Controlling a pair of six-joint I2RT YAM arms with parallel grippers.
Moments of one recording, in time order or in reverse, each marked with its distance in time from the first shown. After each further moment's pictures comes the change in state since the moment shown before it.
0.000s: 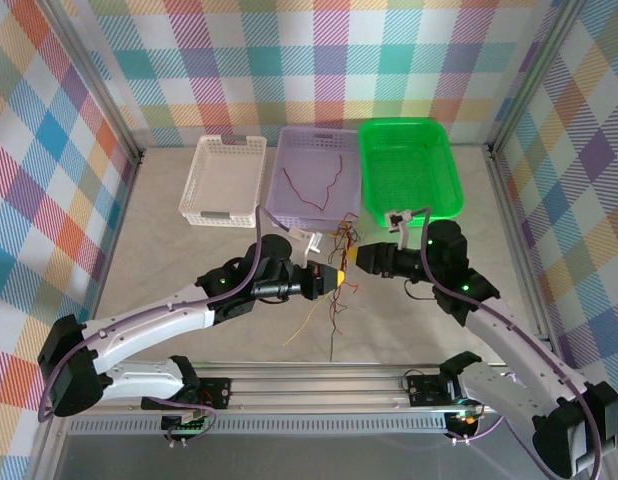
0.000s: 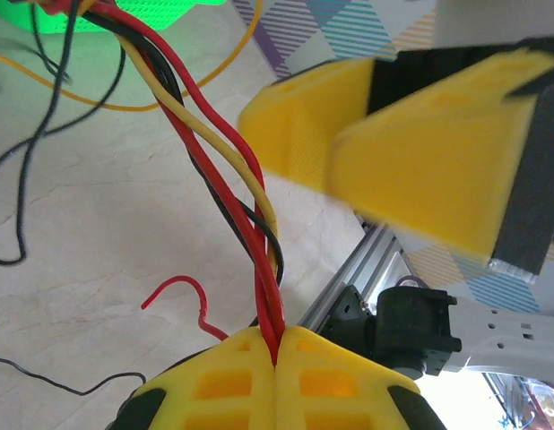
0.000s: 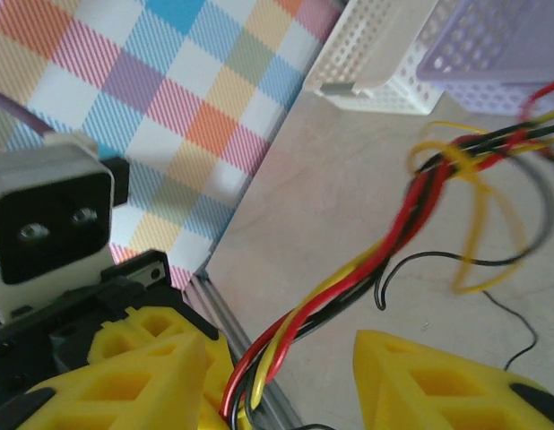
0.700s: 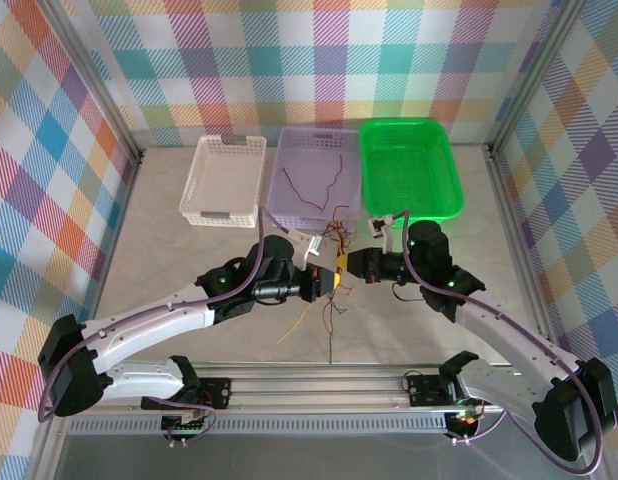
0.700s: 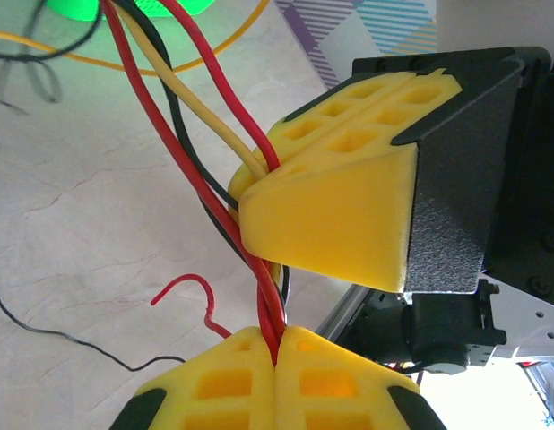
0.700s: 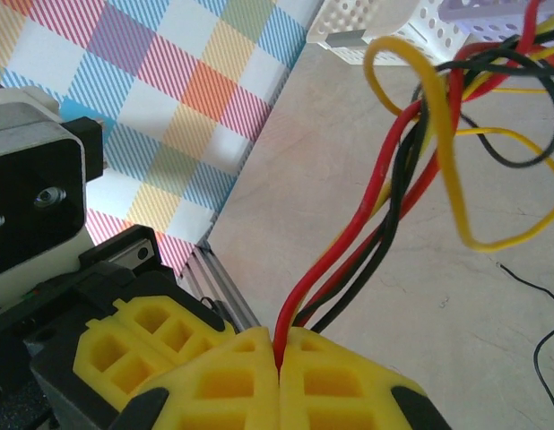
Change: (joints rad) left arm 0.000 -0.012 0.005 -0.085 -0.044 0.048; right arm 0.071 0.069 0.007 0.005 0.040 0.003
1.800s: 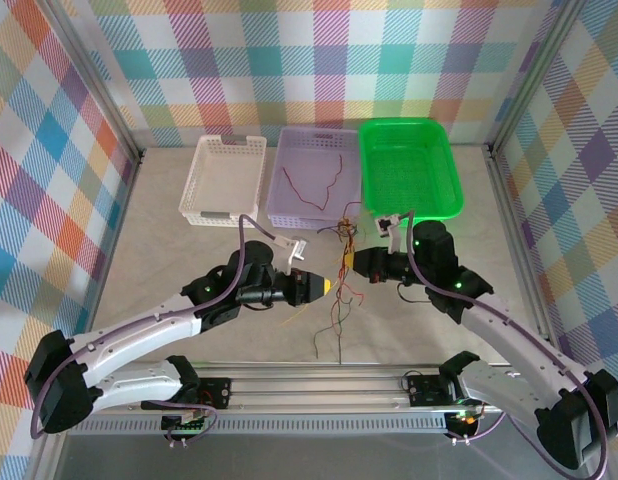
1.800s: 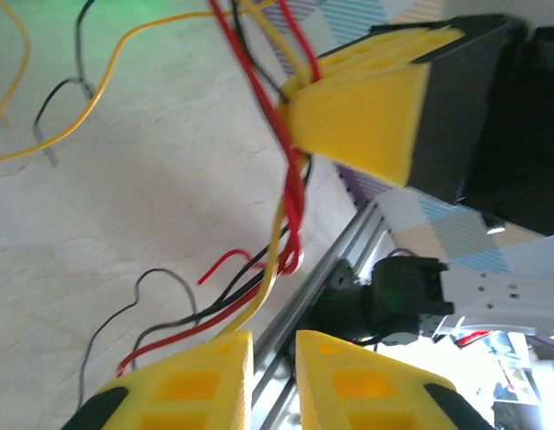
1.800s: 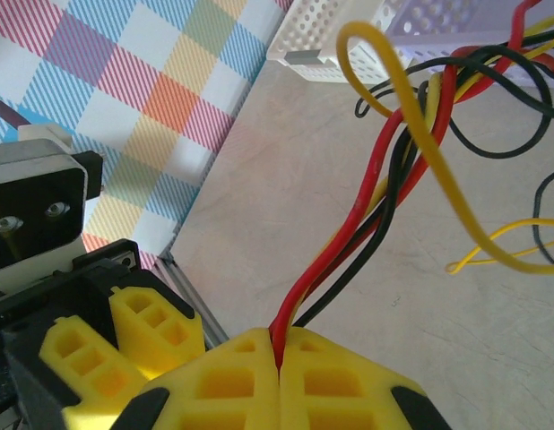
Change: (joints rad) left arm 0.070 -0.100 -0.151 0.131 0.166 -0.075; right arm -0.007 -0.035 0.032 -0.112 0.068 -0.060
